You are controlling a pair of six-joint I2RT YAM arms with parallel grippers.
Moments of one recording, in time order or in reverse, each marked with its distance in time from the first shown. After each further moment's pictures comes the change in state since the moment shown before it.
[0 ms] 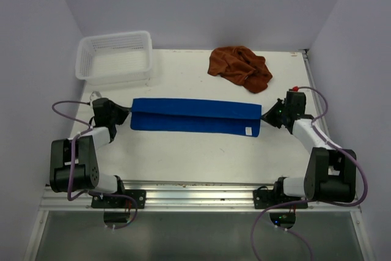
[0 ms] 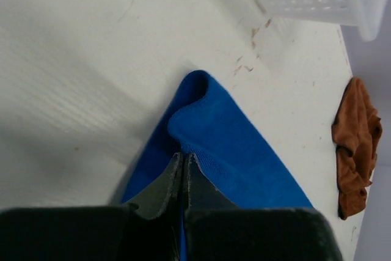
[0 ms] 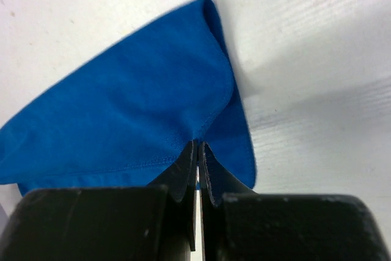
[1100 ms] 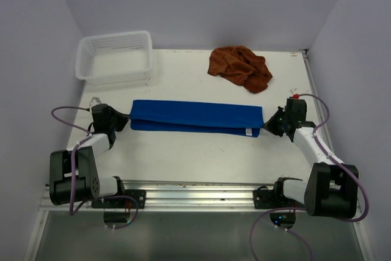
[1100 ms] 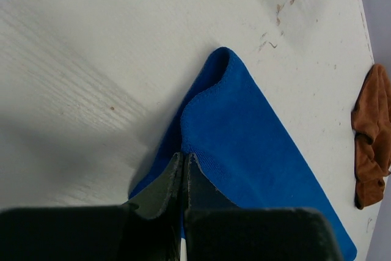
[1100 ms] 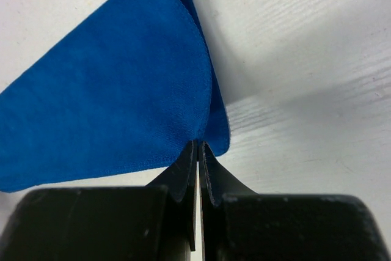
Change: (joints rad) left arm 0.014 -0.107 -0.056 -0.078 0.002 0.031; right arm 0.005 -0.132 -0.044 -0.122 0.043 -0.019
